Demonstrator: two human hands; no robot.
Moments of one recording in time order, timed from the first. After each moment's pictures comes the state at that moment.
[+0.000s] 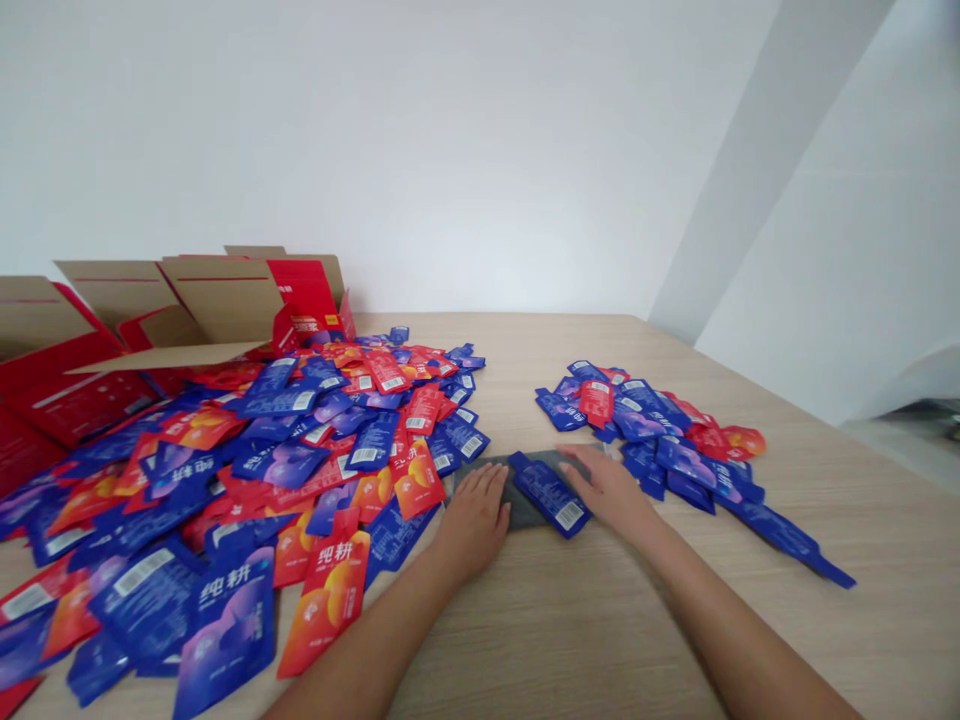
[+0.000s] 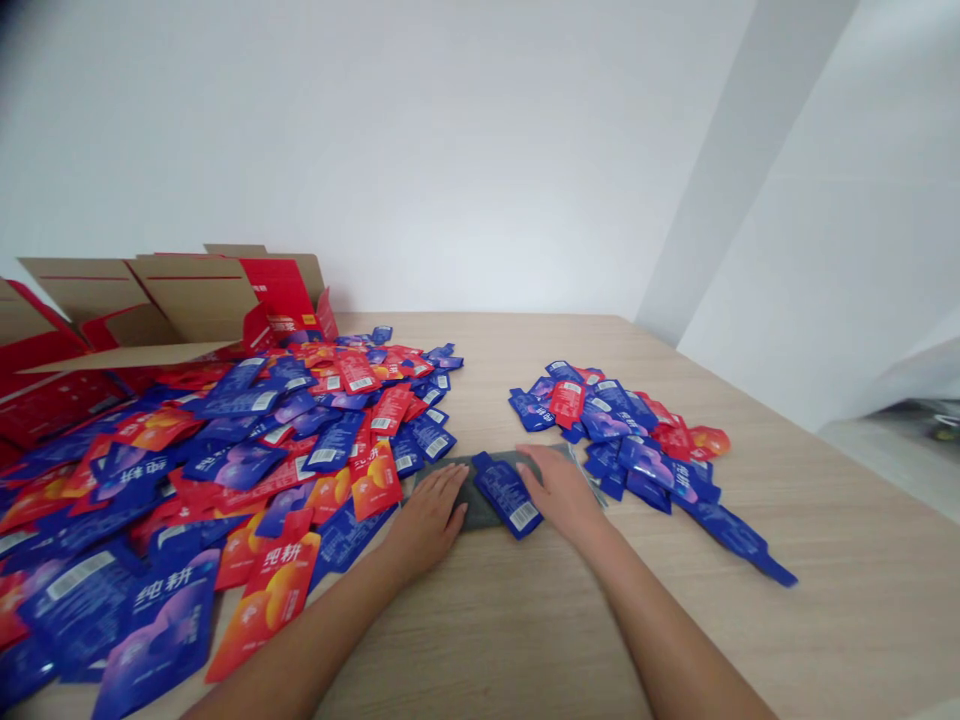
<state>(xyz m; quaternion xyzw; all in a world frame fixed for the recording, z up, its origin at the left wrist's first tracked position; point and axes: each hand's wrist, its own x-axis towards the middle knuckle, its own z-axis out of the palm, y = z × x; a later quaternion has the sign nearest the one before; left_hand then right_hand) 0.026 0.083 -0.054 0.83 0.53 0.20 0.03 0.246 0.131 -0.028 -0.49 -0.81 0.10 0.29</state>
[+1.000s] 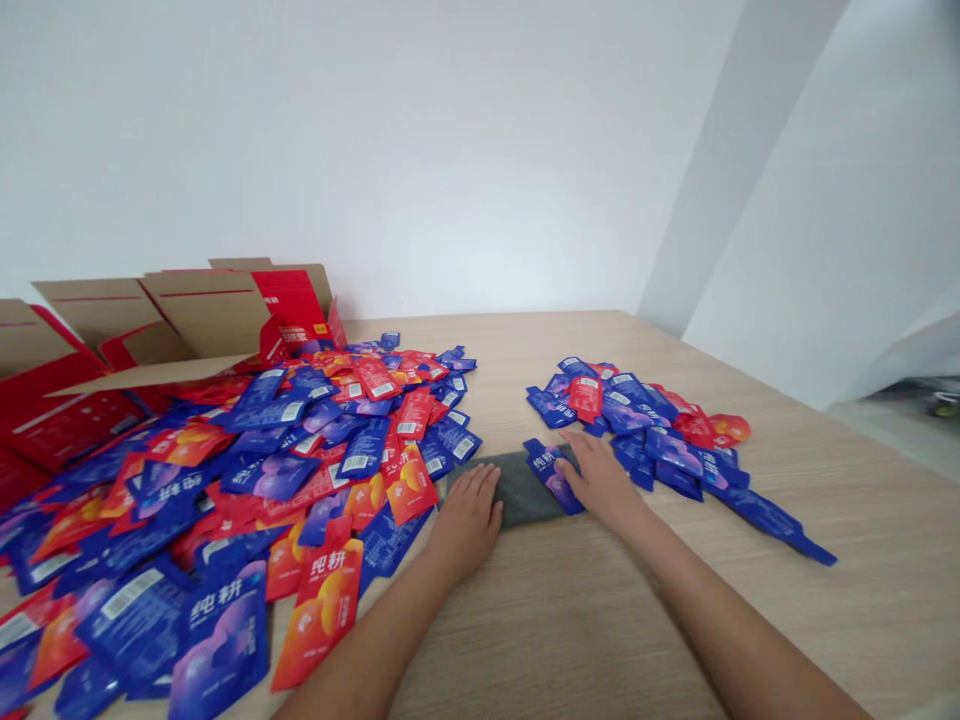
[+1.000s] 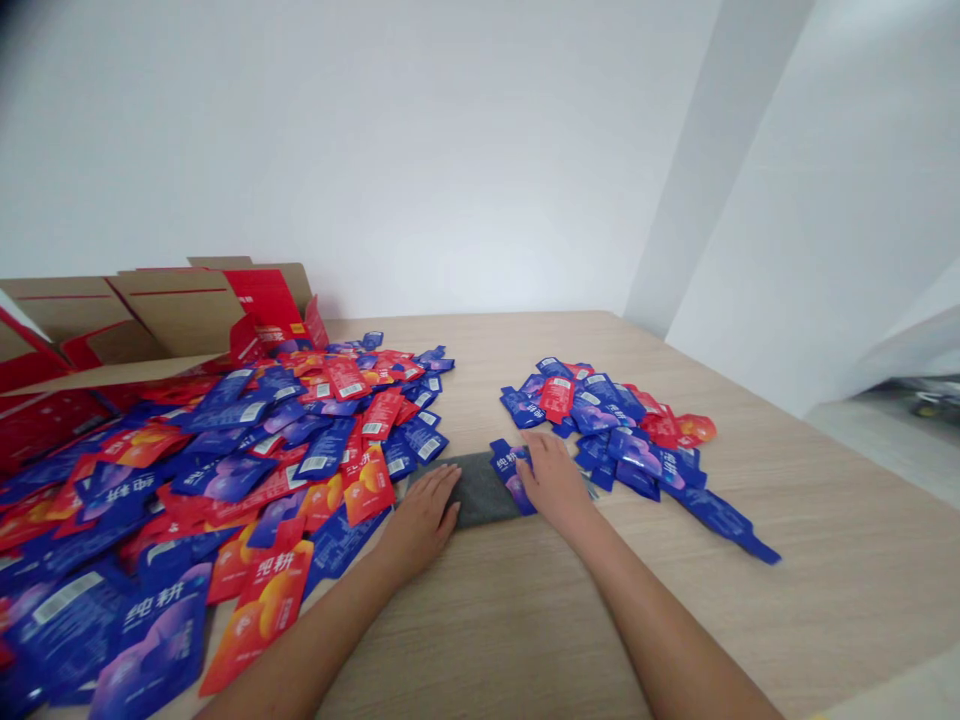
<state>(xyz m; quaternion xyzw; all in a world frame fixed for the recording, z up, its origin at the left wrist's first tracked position) 0.026 0.085 -0.057 0.83 0.52 0.20 0.02 0.251 0.138 -0.041 -0.54 -0.79 -0.01 0.28</state>
